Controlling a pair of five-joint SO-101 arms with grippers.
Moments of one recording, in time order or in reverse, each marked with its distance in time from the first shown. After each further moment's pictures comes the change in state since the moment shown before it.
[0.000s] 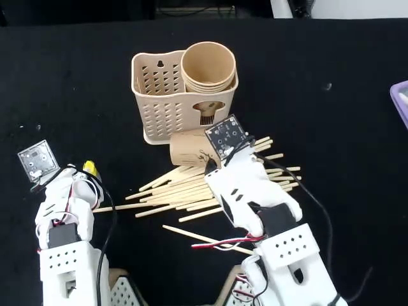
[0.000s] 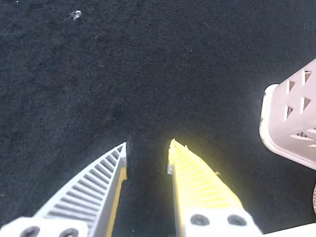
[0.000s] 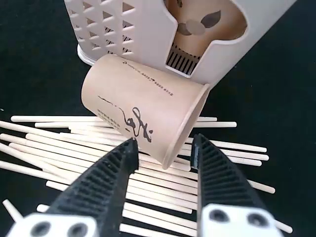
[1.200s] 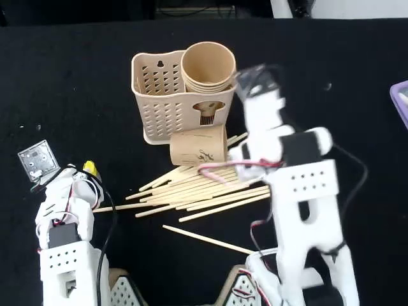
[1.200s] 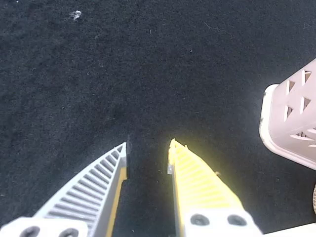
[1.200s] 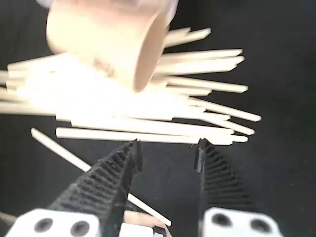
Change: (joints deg) left arm 0.0 0.0 0.0 0.0 0.0; right arm 10.1 31.7 -49.3 46.4 -2.5
